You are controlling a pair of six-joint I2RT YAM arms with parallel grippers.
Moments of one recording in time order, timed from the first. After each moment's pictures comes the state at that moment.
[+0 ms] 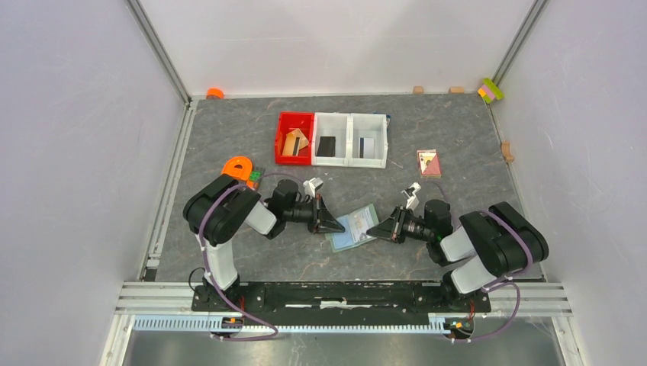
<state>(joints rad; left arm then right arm) -0.59 1.88 0.50 0.92 0.89 -1.14 0.31 1.54 0.08 1.02 -0.81 0.96</state>
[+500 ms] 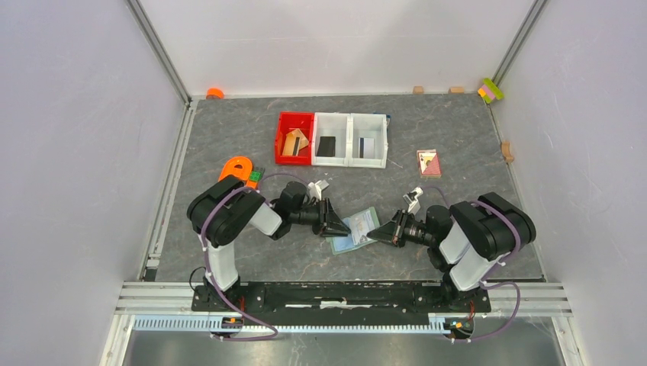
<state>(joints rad) -0.65 1.89 0.52 0.84 0.79 -1.09 0.31 1.67 0.01 1.25 -0.81 1.05</state>
